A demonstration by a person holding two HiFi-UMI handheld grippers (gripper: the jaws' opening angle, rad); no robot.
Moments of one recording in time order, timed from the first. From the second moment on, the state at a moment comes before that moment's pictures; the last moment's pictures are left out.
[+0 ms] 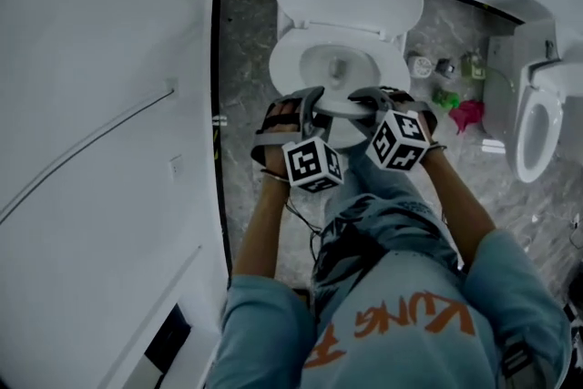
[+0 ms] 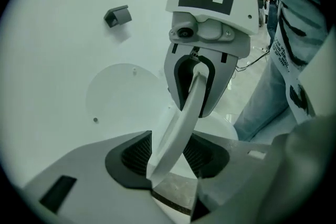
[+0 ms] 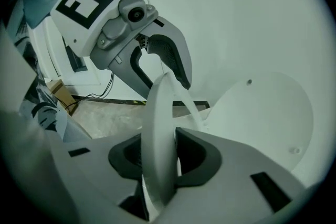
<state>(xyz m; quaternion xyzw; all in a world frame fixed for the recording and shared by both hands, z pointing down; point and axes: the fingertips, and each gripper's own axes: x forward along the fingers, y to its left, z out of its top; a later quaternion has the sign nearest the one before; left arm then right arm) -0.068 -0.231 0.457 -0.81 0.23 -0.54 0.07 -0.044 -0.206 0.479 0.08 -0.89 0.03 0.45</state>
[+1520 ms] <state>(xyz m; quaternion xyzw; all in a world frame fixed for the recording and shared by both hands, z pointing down) -0.025 -0.456 0.385 -0.72 0.33 -0.57 0.22 0.034 -0.439 0.396 0.30 -0.89 -0.03 0.34</state>
